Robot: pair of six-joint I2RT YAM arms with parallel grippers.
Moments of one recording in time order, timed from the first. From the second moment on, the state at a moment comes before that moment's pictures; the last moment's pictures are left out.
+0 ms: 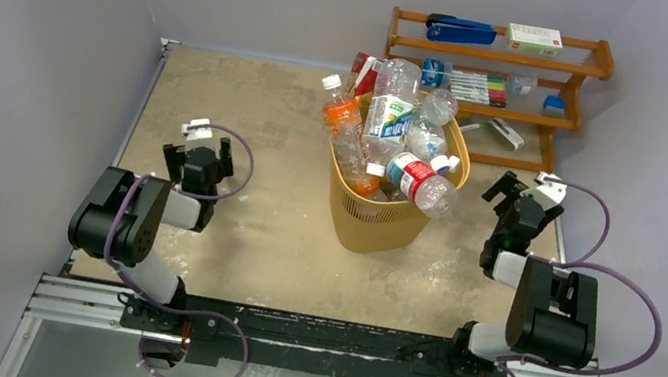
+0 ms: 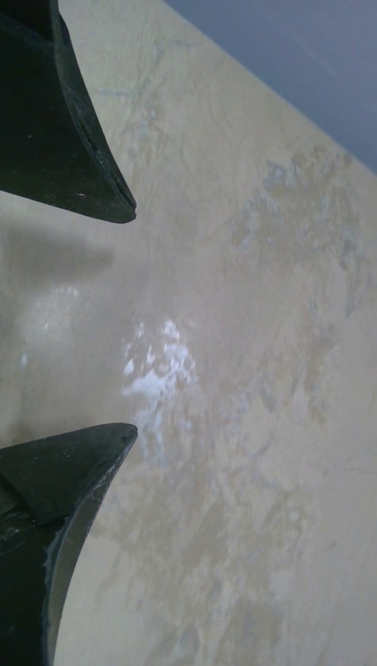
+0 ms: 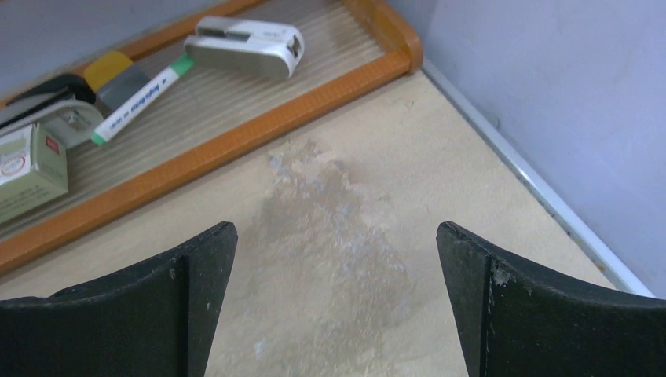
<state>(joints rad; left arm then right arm) -0.13 1.58 0.41 0.82 -0.52 -0.10 -0.19 1.41 0.39 0.82 0.26 0.20</state>
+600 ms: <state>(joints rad) -0.05 1.65 0.26 1.16 -0.45 -0.10 -0.11 1.57 0.32 1.21 0.19 0.00</state>
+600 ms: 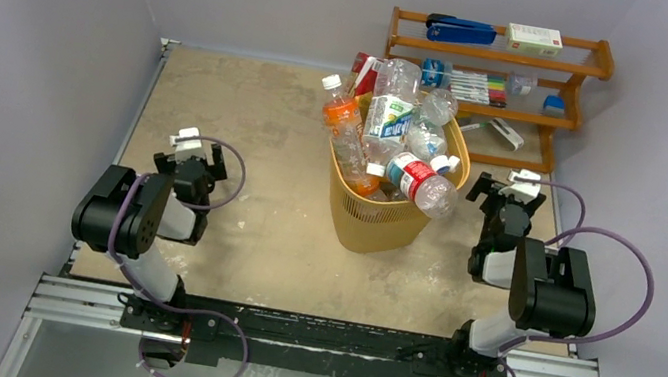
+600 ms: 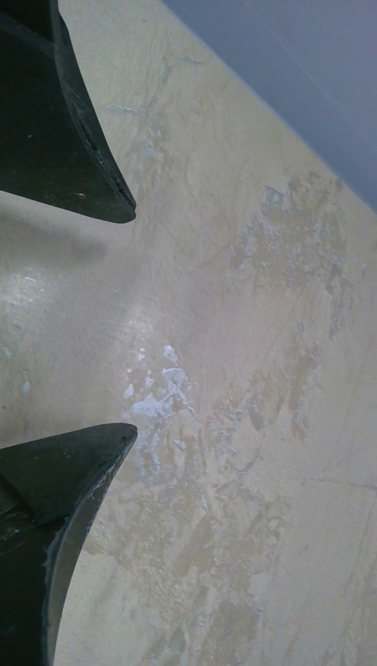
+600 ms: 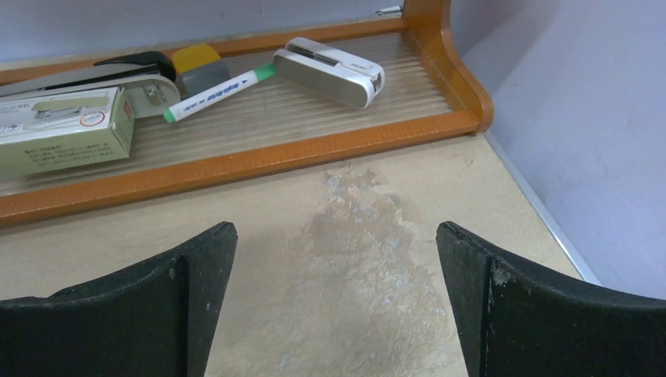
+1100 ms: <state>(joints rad) -0.05 1.65 0.29 1.14 -0.46 -0.10 -0.11 1.58 0.32 1.29 0.18 -0.02</state>
